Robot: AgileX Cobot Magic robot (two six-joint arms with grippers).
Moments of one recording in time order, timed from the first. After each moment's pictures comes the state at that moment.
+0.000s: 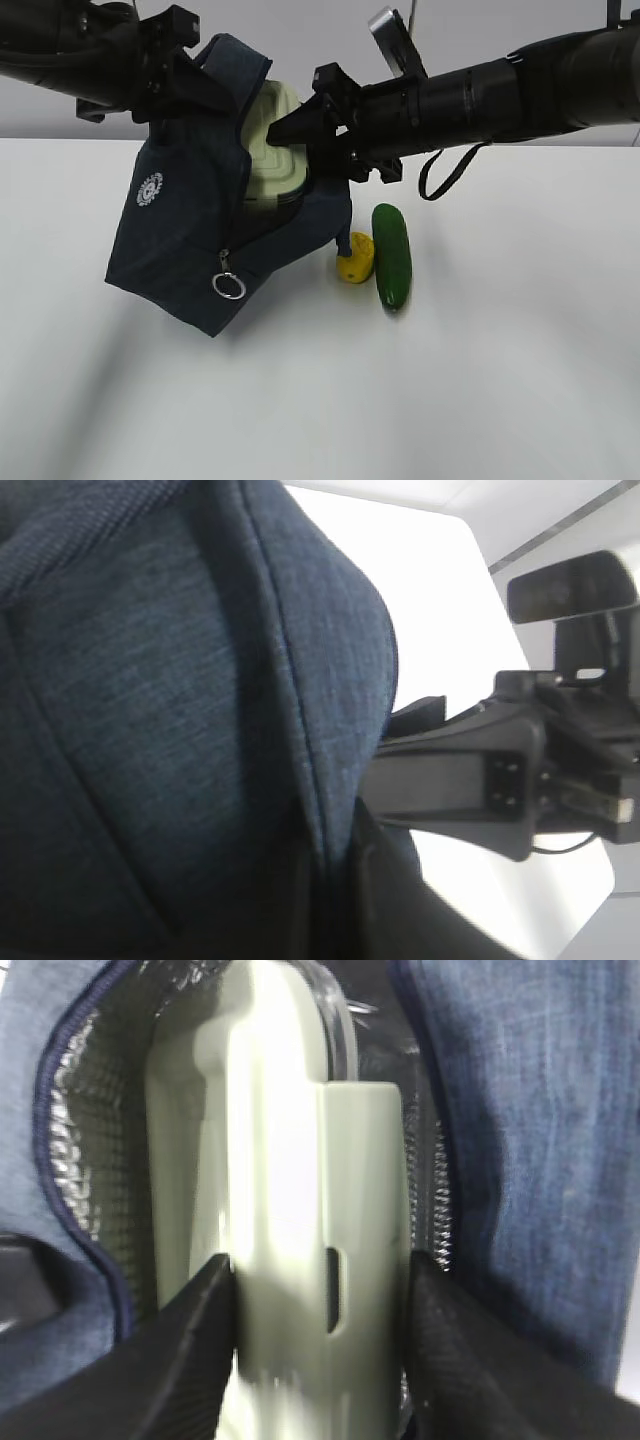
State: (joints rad) left arm -0.30 1.63 -1.23 -1.05 0.65 0.53; right arm 0.27 1.97 -1.39 1.53 0.83 -0.84
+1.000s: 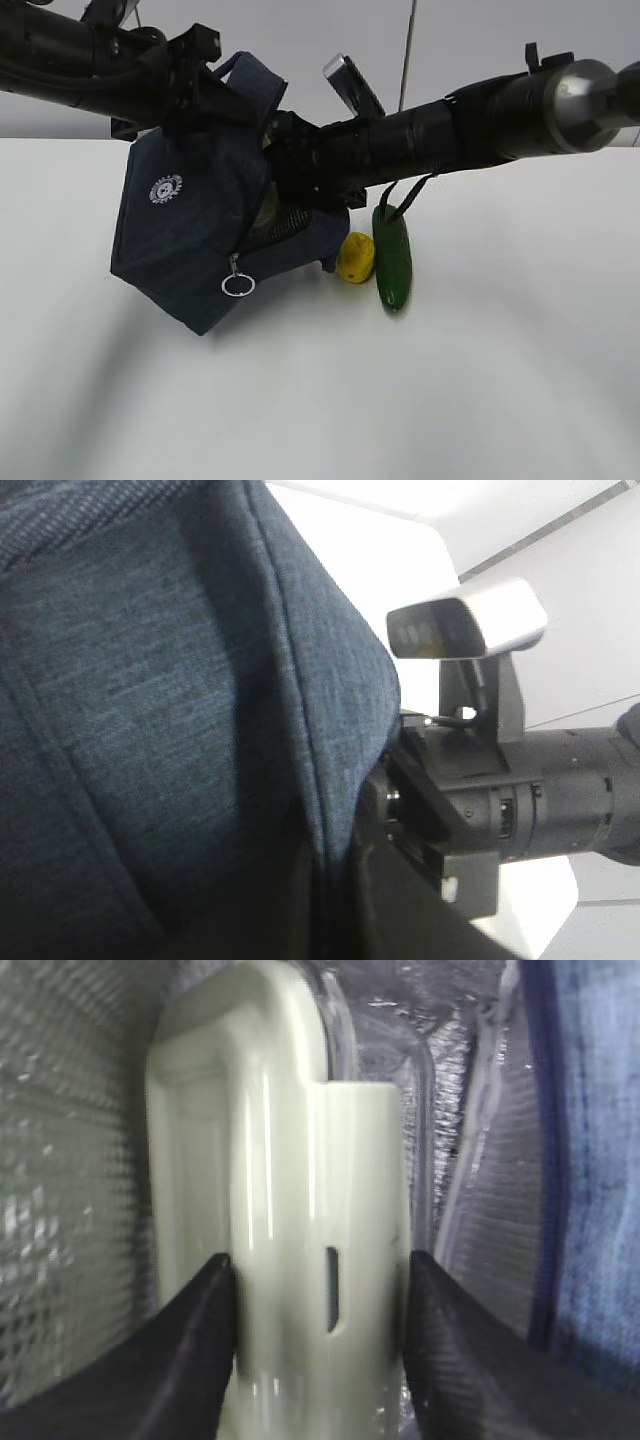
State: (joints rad) left arm -0.30 1.72 -1.23 -1.27 0.65 0.68; right arm 0.33 2.13 -1.49 1.55 0.78 -0.89
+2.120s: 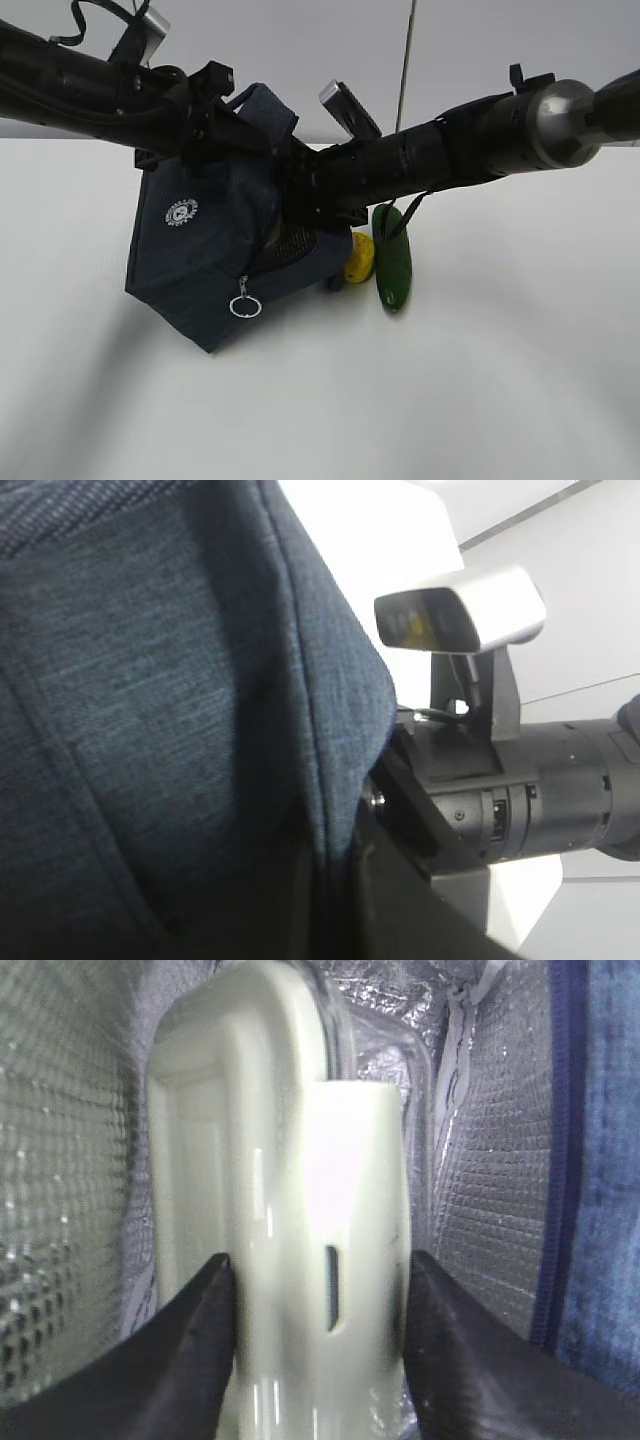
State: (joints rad) left arm -0.29 1.82 -1.23 -1.36 0.70 0.77; right arm 0.33 2.18 -1.49 1.52 0.76 -0.90
